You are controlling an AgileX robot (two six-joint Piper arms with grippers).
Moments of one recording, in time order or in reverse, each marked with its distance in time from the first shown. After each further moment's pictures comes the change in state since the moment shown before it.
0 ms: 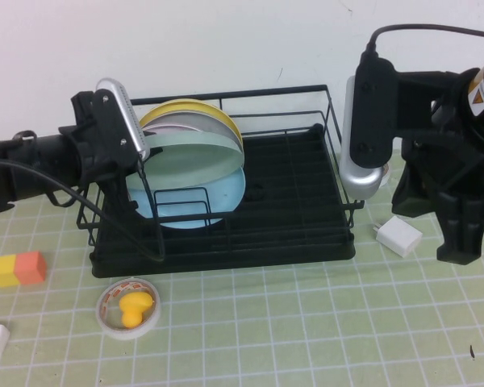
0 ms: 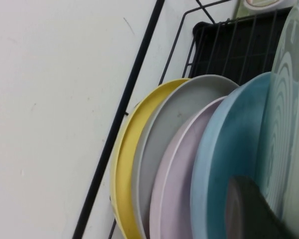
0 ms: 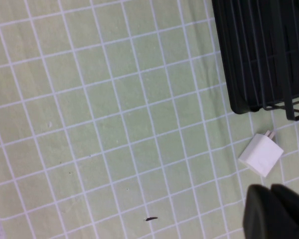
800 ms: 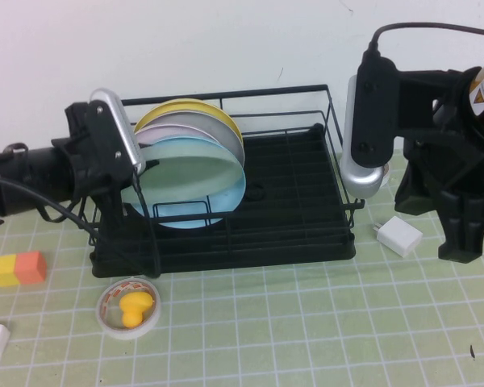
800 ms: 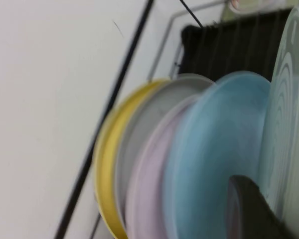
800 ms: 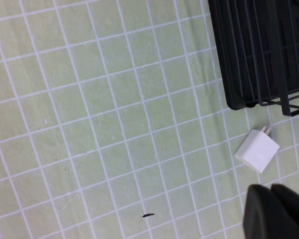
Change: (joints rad) right arm 0.000 0.000 0.000 -0.018 0.000 0.008; left arm 0.000 -0.074 0.089 0.002 -0.004 -0.008
